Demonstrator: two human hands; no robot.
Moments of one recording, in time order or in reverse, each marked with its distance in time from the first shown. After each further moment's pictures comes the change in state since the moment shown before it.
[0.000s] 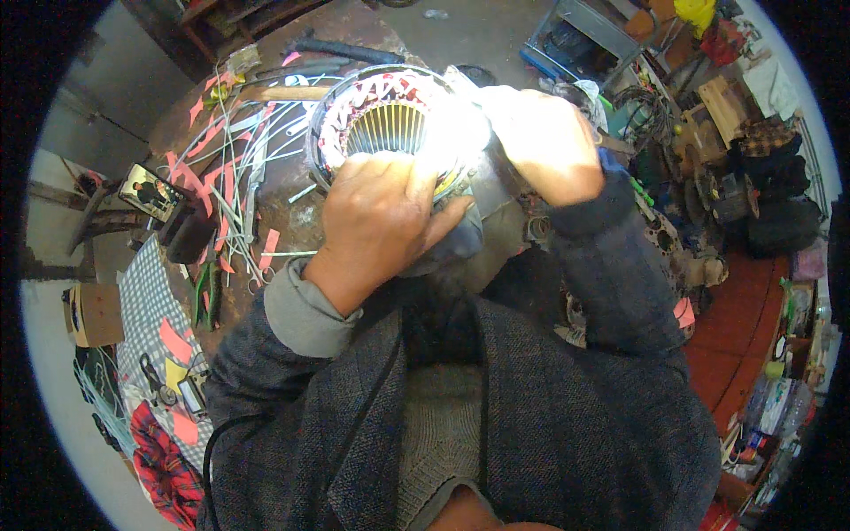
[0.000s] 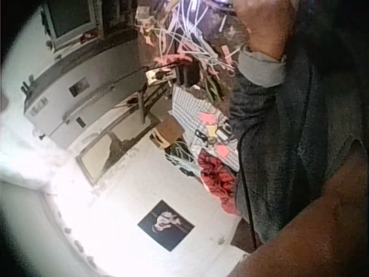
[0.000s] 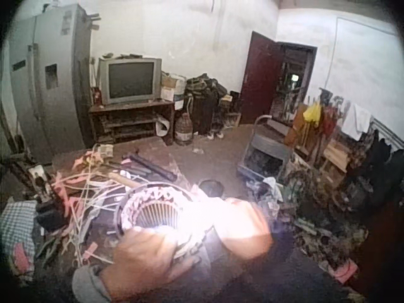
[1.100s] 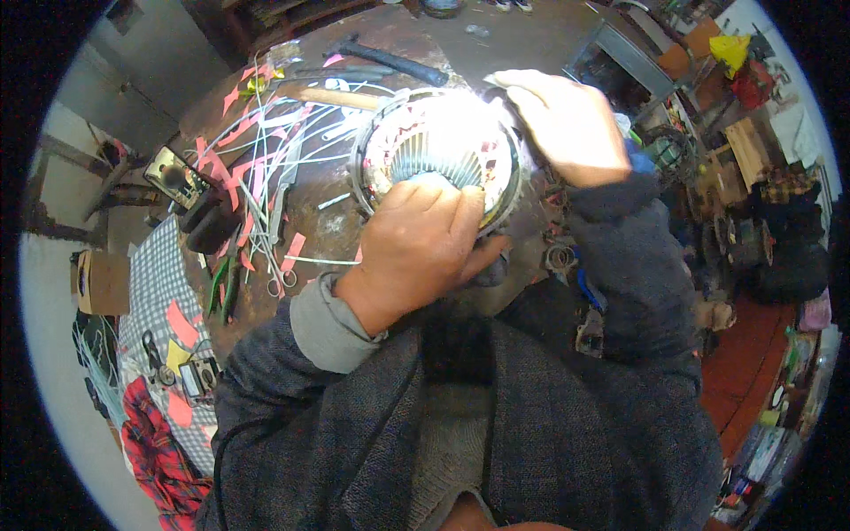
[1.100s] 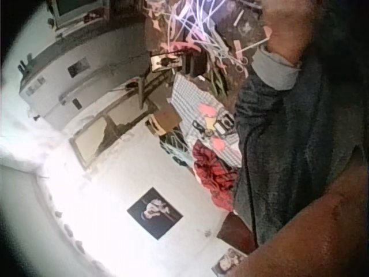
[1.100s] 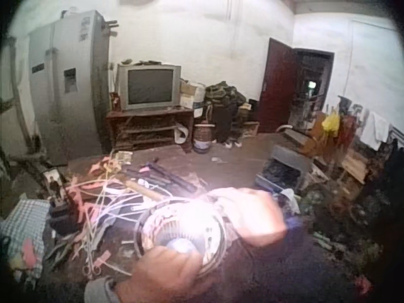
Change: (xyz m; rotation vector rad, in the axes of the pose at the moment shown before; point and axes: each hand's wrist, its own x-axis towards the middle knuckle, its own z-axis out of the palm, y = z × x) left_hand 0.003 -0.001 -0.002 -0.037 0.000 -0.013; right_hand 0.068 0.006 -0.013 0.222 0.044 -0.042
